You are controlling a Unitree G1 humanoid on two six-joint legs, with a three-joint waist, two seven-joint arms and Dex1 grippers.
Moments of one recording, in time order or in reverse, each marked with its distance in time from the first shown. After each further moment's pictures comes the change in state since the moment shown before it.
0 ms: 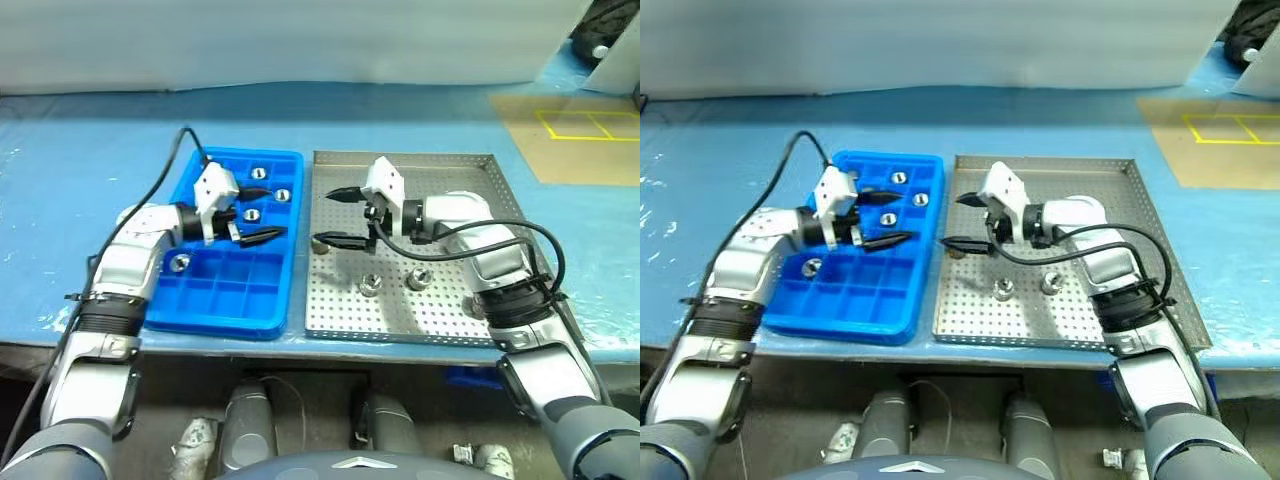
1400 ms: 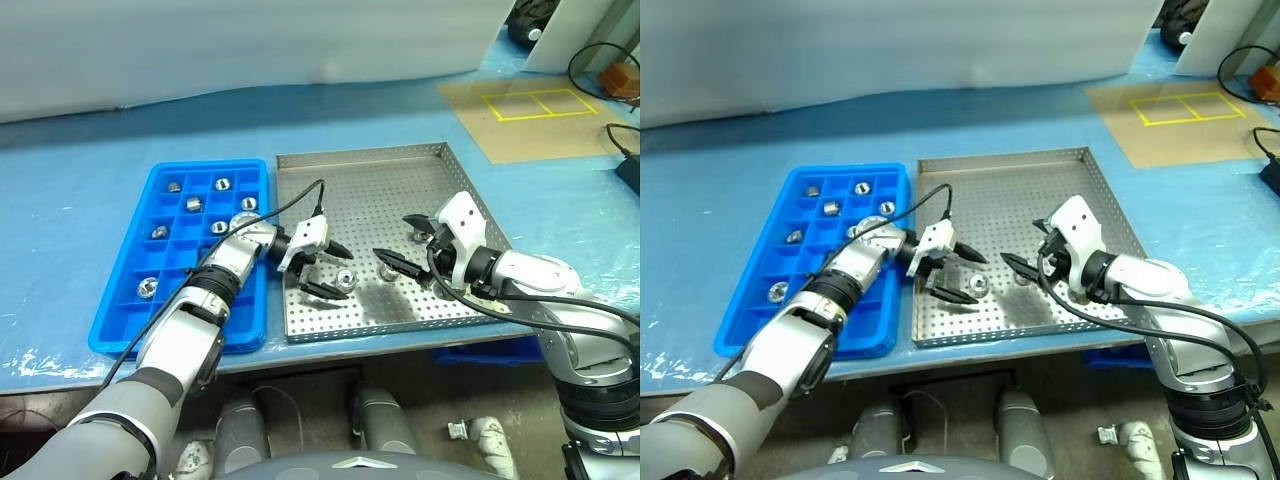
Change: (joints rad) left arm -0.239 -0.323 -0.205 0.620 0.280 -0.393 -0.291; right arm 0.422 -0.135 -0.247 -0.534 0.122 0.333 -0.380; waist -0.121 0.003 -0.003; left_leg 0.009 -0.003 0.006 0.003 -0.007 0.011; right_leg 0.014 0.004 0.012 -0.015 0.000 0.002
